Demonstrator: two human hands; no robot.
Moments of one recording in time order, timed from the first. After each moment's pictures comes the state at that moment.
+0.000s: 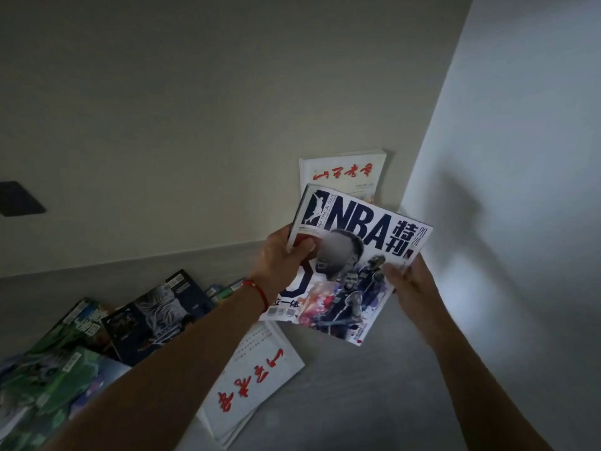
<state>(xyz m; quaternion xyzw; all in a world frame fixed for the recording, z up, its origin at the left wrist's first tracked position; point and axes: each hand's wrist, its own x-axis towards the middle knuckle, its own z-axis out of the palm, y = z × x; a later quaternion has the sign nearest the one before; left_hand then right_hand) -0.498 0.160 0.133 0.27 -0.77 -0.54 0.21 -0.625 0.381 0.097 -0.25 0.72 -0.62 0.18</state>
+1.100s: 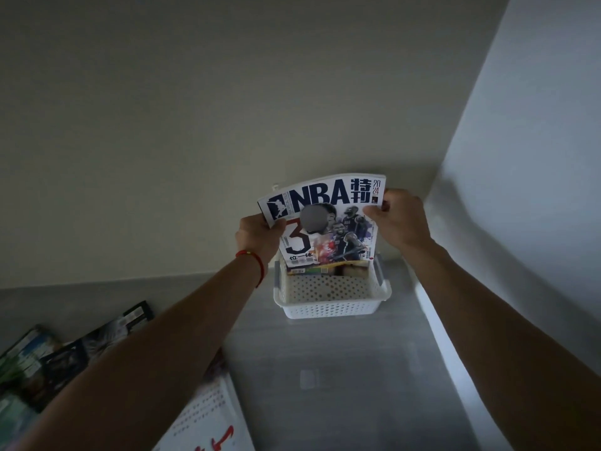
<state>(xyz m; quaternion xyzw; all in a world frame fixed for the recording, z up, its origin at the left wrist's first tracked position) -0.676 0.063 0.098 0.52 -0.65 -0.48 0.28 -0.867 0.232 0.128 -0.35 0.85 -0.39 0.01</state>
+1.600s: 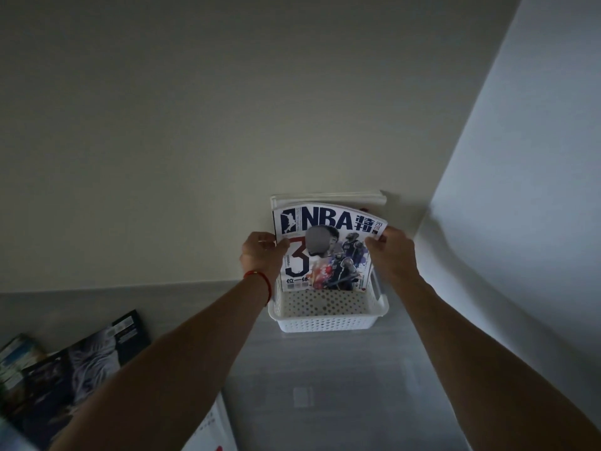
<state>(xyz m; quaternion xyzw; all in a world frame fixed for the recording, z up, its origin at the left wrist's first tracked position) -0.686 0.072 0.072 0.54 -0.58 -0.53 0.32 -0.859 0.231 0.083 -0.27 0.87 -0.40 0.08</state>
